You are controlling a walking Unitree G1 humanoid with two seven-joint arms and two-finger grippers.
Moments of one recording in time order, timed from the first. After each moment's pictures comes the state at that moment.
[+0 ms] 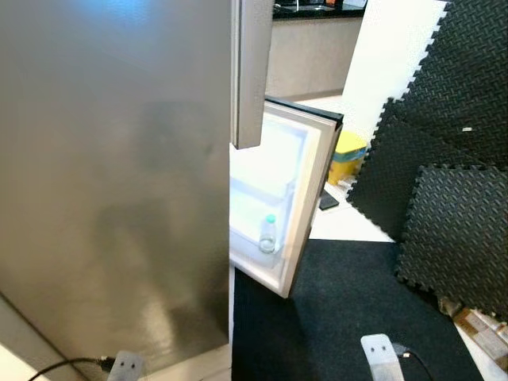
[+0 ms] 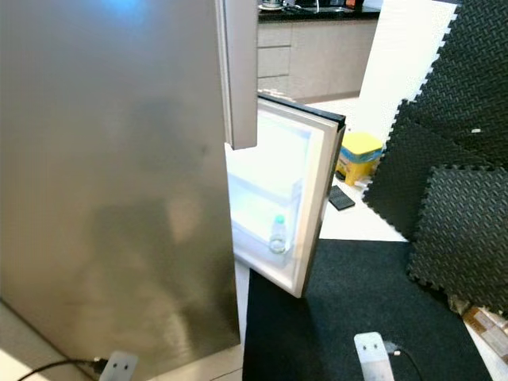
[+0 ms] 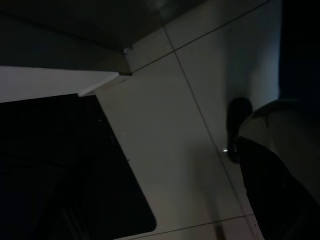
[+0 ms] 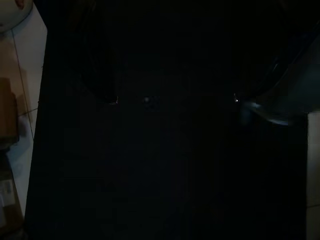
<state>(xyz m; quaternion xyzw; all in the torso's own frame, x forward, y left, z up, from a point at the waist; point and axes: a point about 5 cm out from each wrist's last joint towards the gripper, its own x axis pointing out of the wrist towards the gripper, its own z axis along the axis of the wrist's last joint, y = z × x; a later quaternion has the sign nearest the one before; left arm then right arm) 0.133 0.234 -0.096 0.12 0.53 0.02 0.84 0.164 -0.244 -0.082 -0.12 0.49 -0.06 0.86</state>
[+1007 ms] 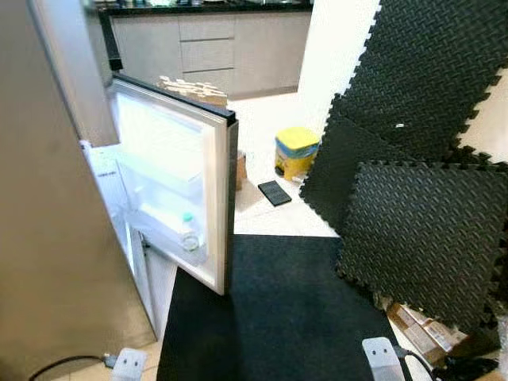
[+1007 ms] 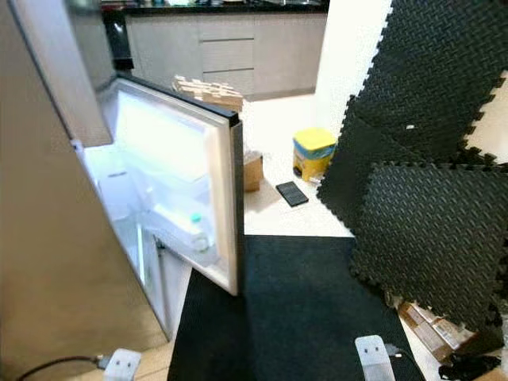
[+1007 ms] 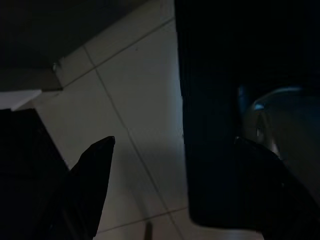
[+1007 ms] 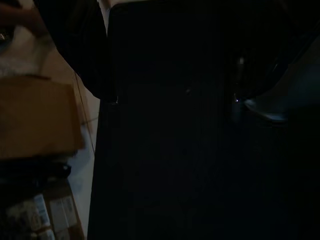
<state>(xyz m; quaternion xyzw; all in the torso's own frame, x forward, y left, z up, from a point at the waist) 0.141 0.231 -0.094 0.11 0.52 0.02 0.85 0.164 -0.245 -0.082 -0.12 0.49 -0.06 0.86</state>
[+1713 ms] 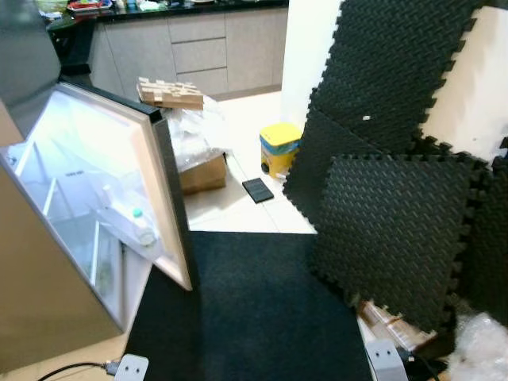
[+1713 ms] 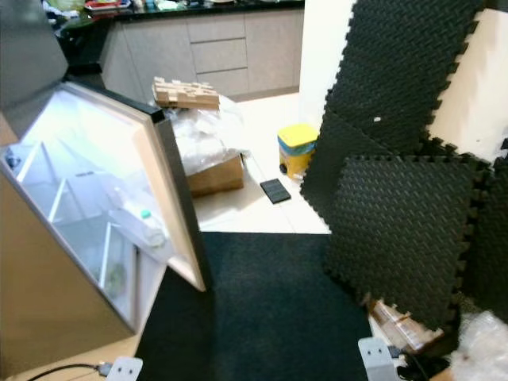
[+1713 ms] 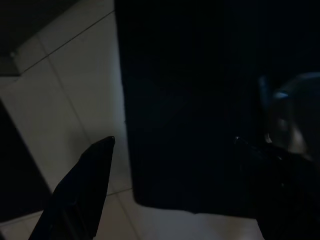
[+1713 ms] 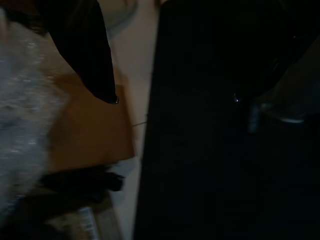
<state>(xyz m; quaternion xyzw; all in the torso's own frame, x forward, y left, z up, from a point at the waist) 0.135 0.231 -0.096 0.11 0.53 0.02 0.84 0.157 -0.245 -0.084 -0.12 0.50 -0.05 0.86</state>
